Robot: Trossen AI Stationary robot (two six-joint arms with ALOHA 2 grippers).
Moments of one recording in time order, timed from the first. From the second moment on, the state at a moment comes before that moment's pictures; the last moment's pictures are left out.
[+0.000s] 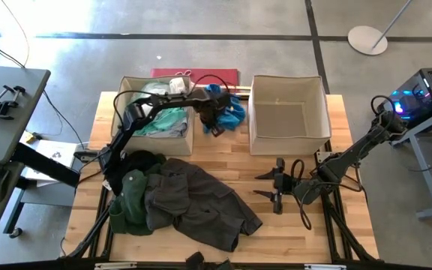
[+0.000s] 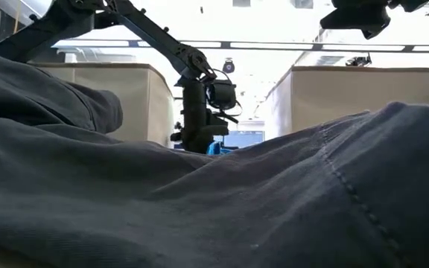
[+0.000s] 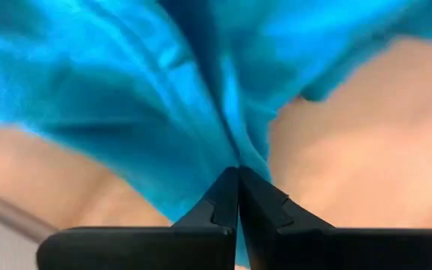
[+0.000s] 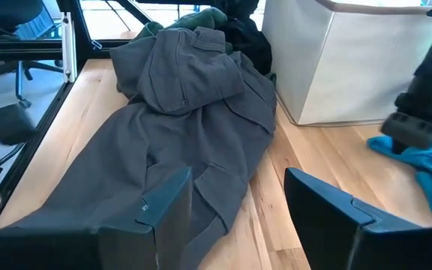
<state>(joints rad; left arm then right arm) 0.48 2.29 1.81 -0.97 -0.02 -0.13 0.64 1.17 0.69 -0.03 0.69 0.31</state>
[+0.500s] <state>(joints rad) 0.22 2.26 1.84 -1.03 0.14 -0.03 0.63 1.17 0.69 -0.03 0.69 0.28</state>
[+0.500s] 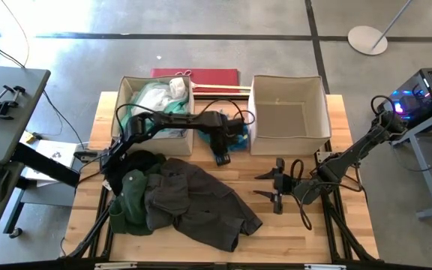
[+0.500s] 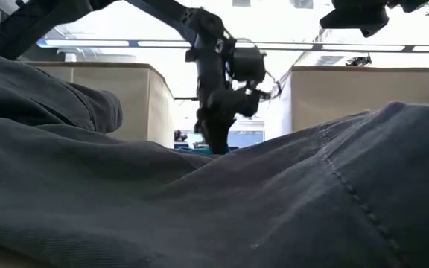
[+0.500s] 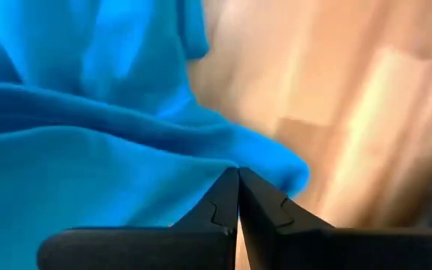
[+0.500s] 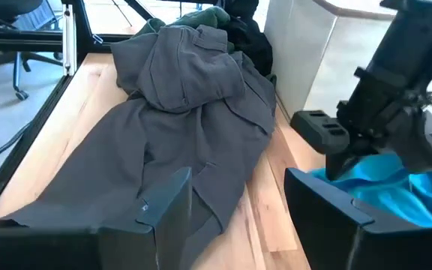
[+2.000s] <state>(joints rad) 0.31 2.24 1.69 -0.81 -0.11 0.11 0.63 1.17 0.69 -0.03 0.69 0.31</state>
